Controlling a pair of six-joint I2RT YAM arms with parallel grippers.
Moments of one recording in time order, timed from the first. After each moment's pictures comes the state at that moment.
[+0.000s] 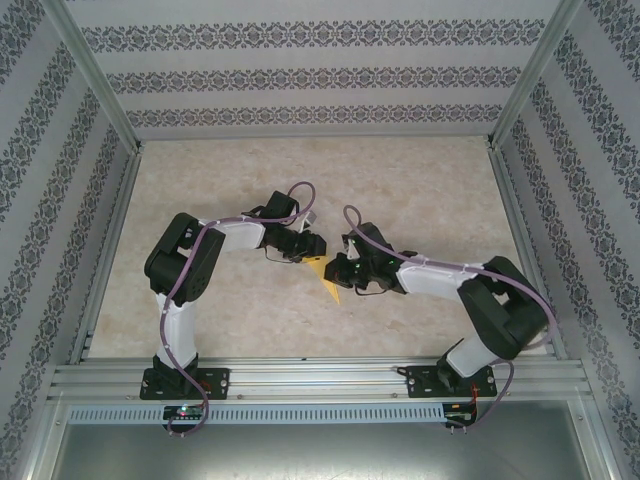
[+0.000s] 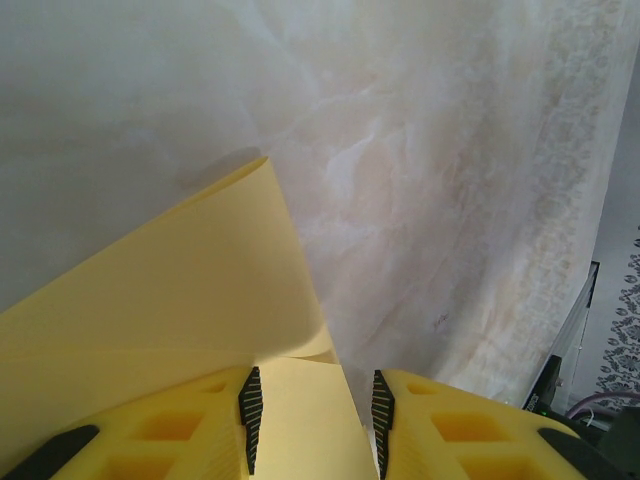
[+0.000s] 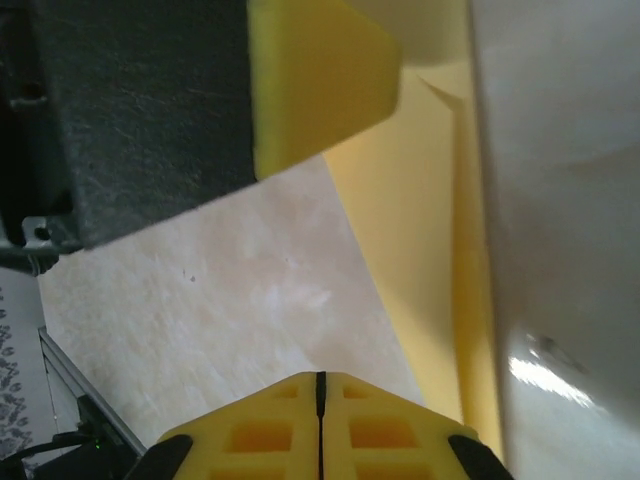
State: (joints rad) left arm -0.46 2.02 1.17 -0.20 0.70 -0.58; right arm 0.65 1.57 0.70 0.01 -0.44 0.92
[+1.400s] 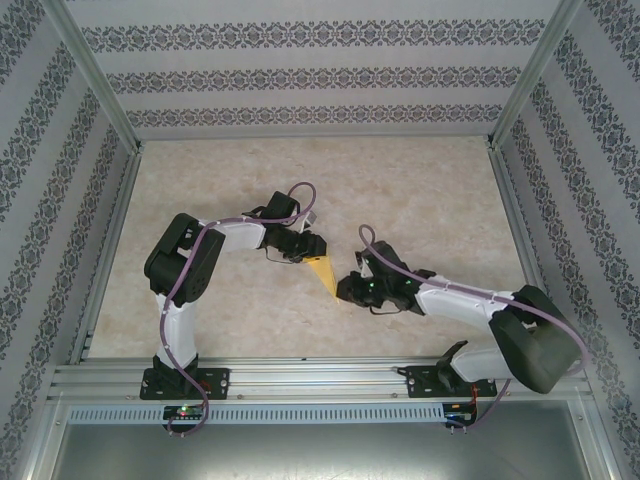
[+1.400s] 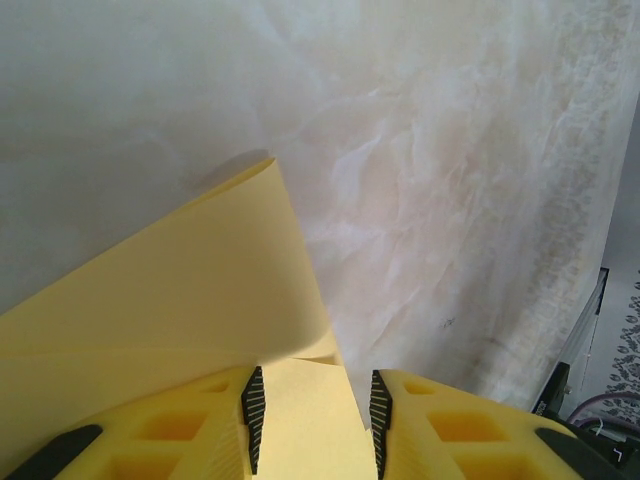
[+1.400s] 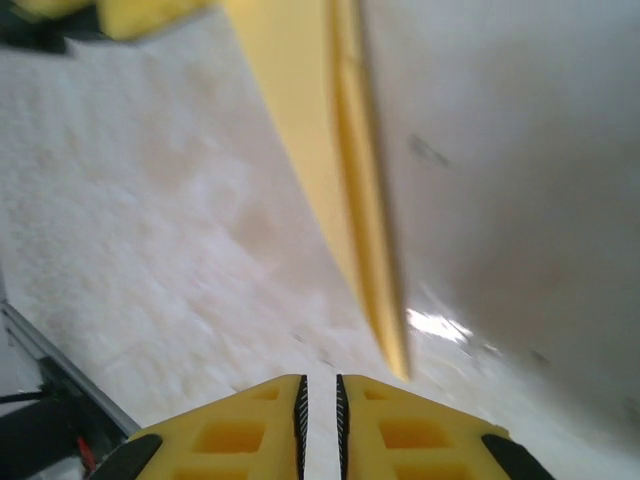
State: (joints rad) left arm -0.47 2.01 1.17 -0.20 0.68 -0.58; right arm 0.68 1.36 0.55 -0.08 -0.39 0.93
